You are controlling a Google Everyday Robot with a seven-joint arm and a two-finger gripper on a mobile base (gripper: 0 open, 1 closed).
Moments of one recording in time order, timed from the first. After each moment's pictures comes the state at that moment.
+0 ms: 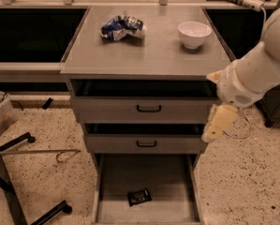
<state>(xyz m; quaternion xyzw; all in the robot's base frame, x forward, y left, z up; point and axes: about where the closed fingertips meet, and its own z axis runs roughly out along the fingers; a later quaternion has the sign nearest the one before) 0.506 -0.190 0.844 -0.62 0.76 0.01 0.22</state>
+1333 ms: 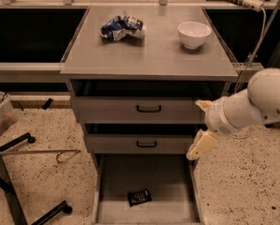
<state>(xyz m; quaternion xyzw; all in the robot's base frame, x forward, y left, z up) 0.521 -0.171 0.736 -0.58 0.76 0.09 0.28</state>
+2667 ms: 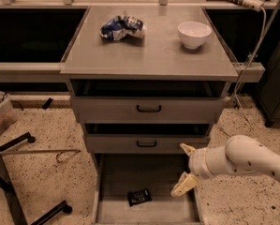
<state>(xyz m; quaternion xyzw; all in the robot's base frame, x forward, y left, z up) 0.487 -0.145 0.547 -0.55 0.75 0.19 0.31</state>
